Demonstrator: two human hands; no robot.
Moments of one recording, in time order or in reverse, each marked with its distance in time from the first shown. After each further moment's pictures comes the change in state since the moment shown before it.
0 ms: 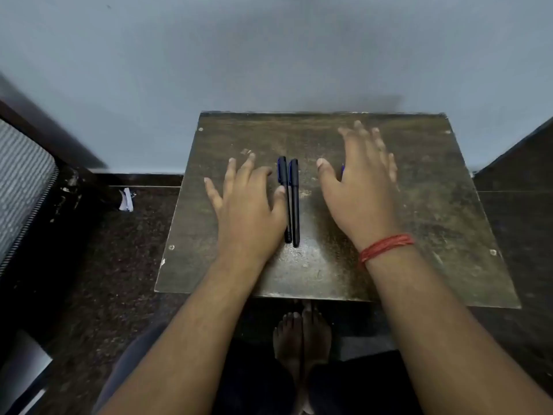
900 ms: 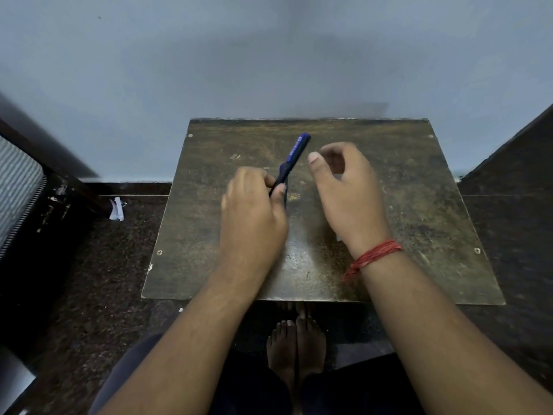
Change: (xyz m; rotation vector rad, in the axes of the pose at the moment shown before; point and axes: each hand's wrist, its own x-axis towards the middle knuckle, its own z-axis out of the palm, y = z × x) left_hand -0.010 0.022 -0.001 -0.238 0.170 0.095; right_hand -0.009 -0.001 -0.002 0.496 0.089 0.075
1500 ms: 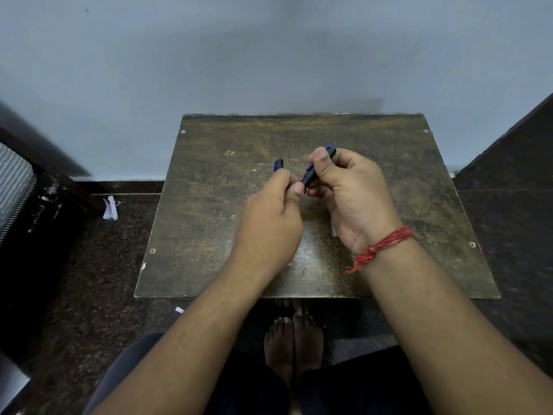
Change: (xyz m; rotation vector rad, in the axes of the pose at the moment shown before) left_hand -0.008 0.021 0.002 -0.294 -0.262 -0.089; right_hand 0.000 0.000 -0.003 0.729 -0.147 0.342
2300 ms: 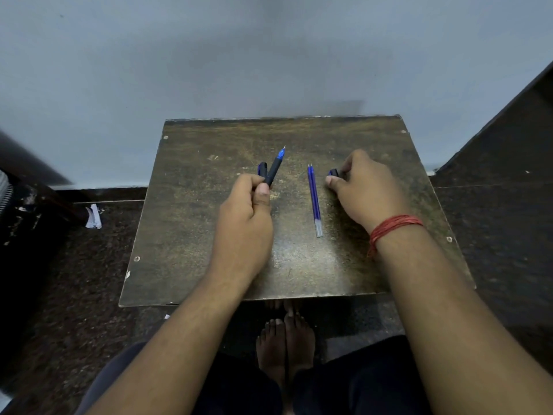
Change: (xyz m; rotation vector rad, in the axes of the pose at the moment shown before) left_hand -0.004 -0.007 -0.003 -0.096 0.100 -0.052; right_hand 0.024 -0.011 -0.057 -1.373 0.193 -0.053
